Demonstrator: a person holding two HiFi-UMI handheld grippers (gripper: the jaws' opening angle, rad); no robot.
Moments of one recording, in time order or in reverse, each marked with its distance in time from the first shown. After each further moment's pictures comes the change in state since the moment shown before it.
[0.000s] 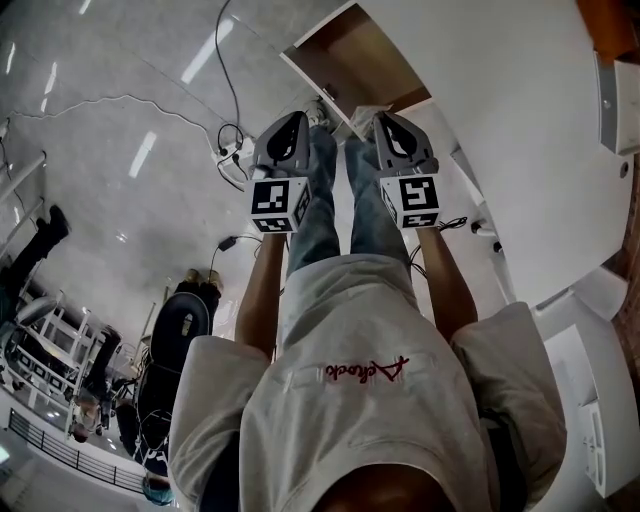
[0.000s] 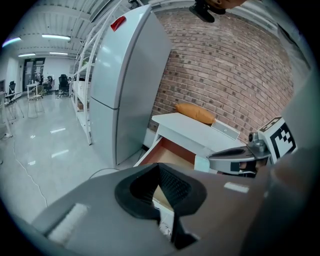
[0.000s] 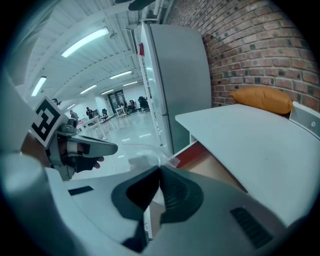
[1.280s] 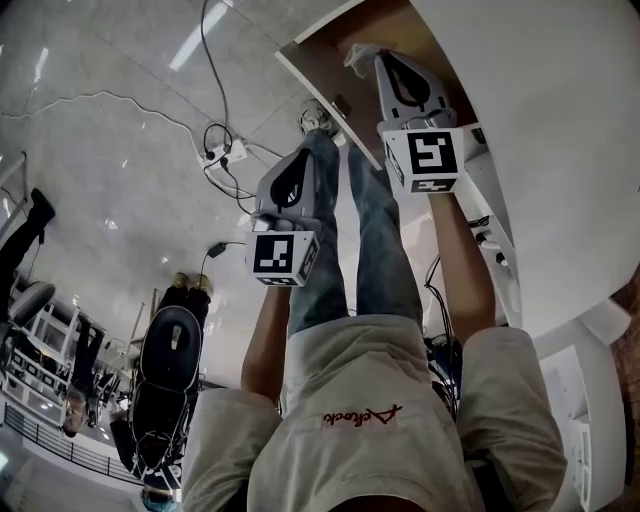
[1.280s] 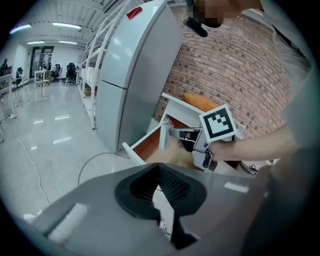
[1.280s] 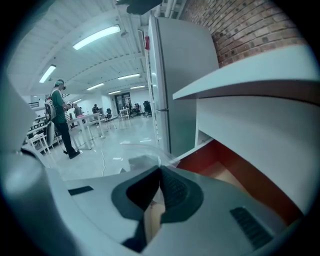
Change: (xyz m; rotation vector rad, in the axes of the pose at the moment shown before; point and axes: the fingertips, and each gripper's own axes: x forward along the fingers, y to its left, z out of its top) left arm 0.029 0.023 -0.096 -0.108 0.044 0.012; right arm 0.159 -0.045 -0.005 -0.119 -0.088 0.009
